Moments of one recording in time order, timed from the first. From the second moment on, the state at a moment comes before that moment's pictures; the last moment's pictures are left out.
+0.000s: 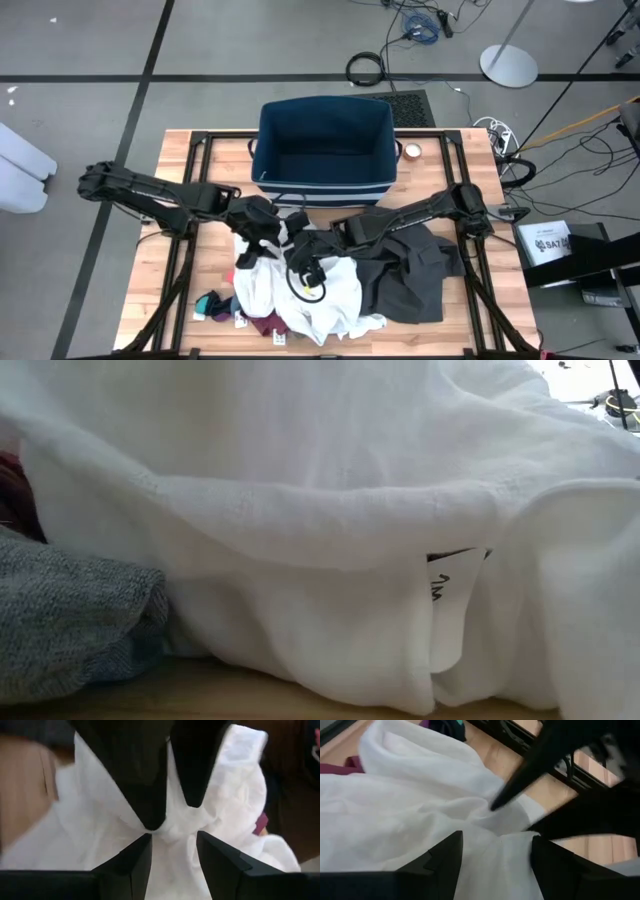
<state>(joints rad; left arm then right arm) -0.15 1.22 0.95 -0.58 0.31 -0.06 0.24 2.05 1.78 -0.44 0.18 -0.33</state>
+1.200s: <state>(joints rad) -0.15 1.42 0.95 -0.53 0.18 -0.22 0.24 1.96 1.78 -0.84 0.20 -0.19</state>
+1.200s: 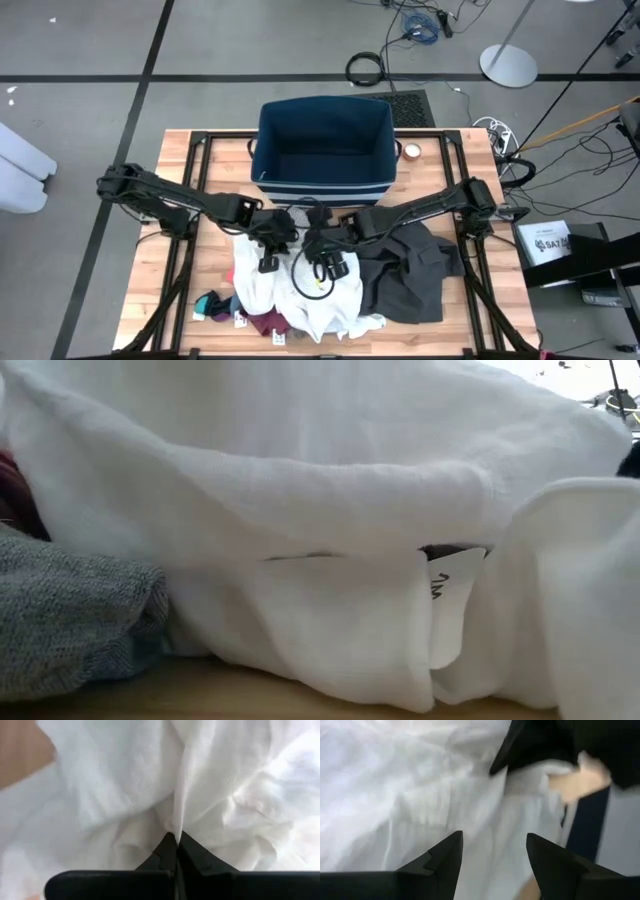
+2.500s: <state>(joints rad) -0.01 1.34 2.03 -0.47 -0.01 0.03 0.43 1.48 1.43 -1.12 0.61 0.44</state>
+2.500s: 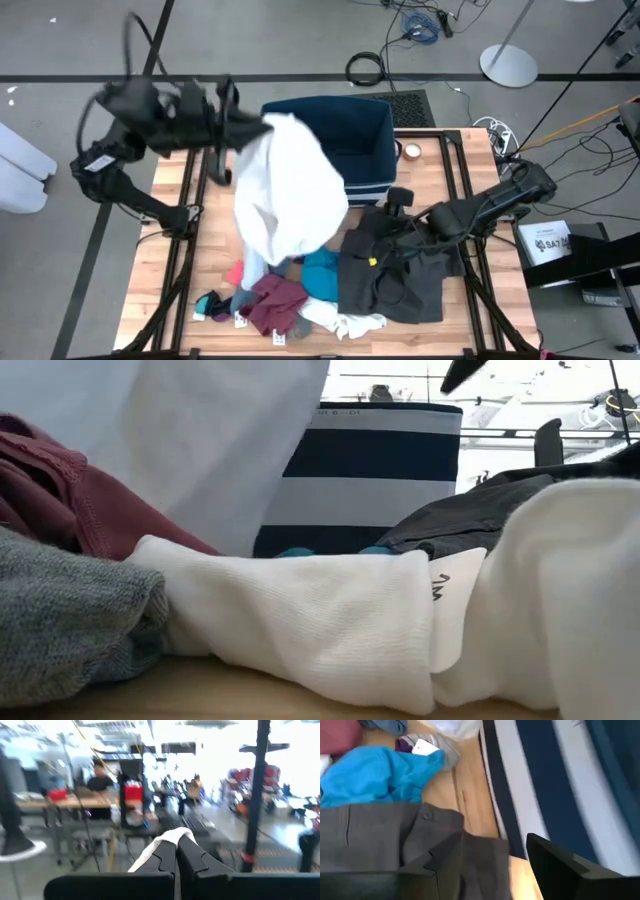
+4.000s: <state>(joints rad) 0.00 1.52 2.36 -0.23 0.21 0.00 0.22 1.52 1.22 0.56 0.28 -0.47</state>
